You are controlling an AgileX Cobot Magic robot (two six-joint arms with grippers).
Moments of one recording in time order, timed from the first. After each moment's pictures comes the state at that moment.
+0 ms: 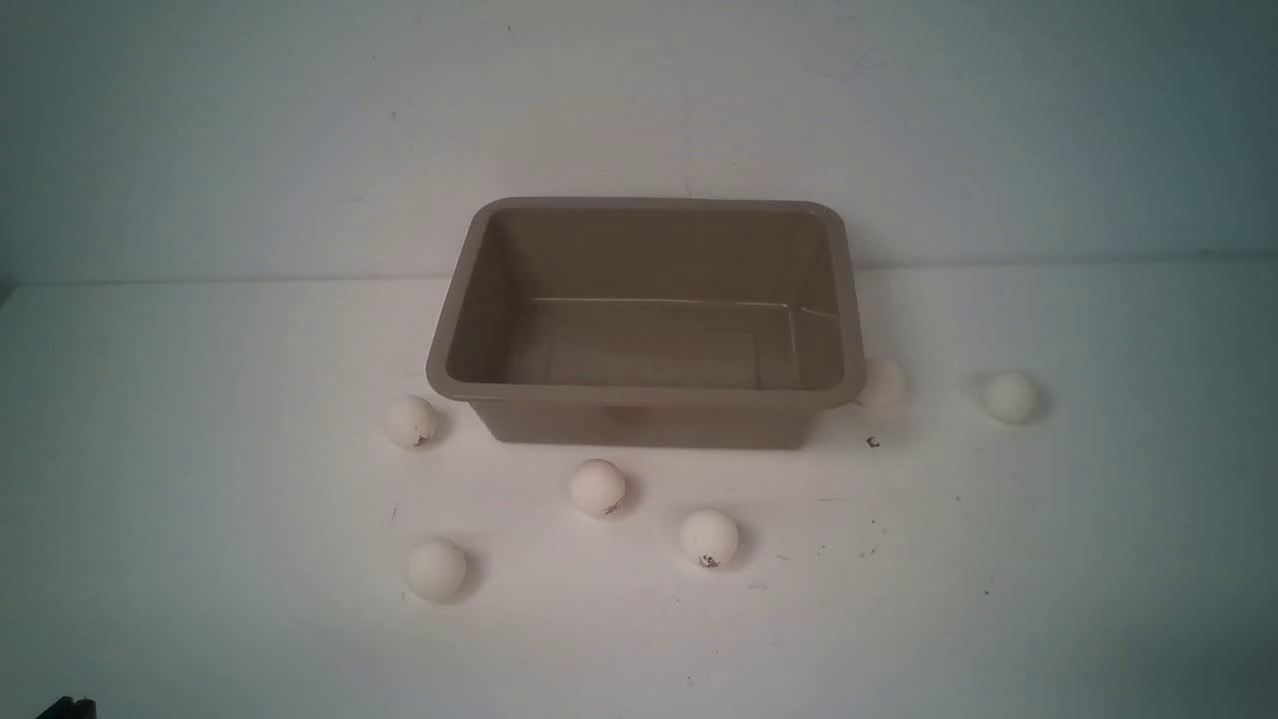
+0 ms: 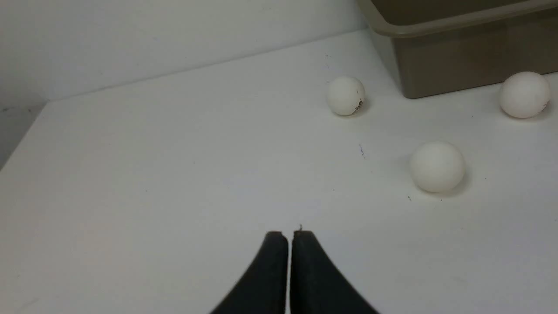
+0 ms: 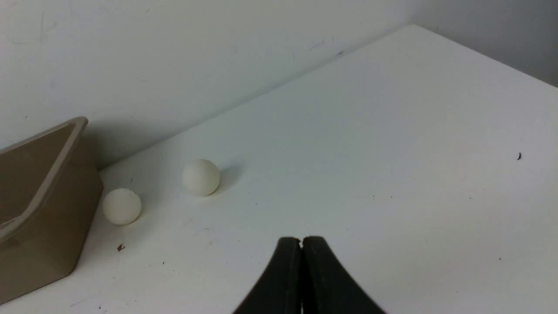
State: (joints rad) right arm -0.06 -0.02 0.02 -0.36 0.43 0.74; left arm -0.02 -0.01 0.03 -0.13 0.34 0.26
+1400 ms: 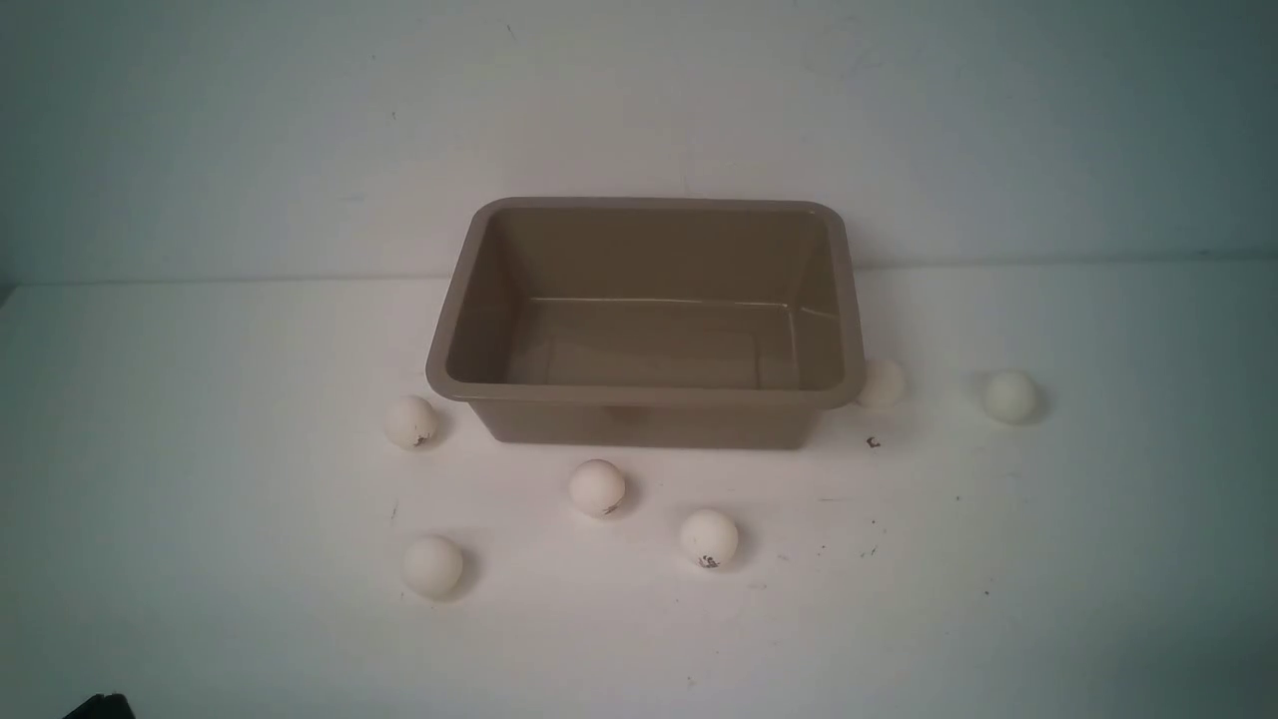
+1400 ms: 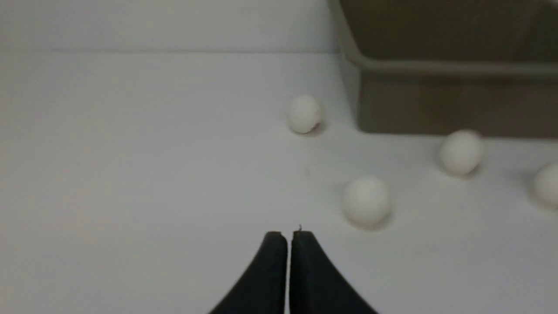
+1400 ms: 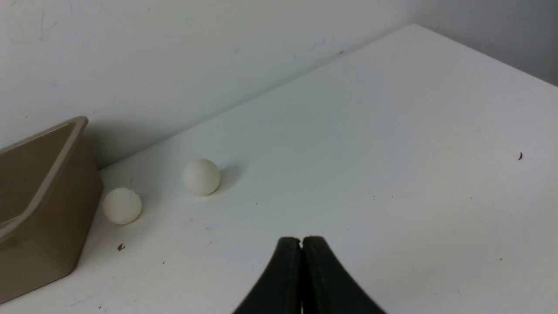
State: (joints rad) right arm -0.06 -0.02 0.02 -0.35 0.43 0.74; left arm -0.02 -0.01 0.03 -0.45 0.33 0.13
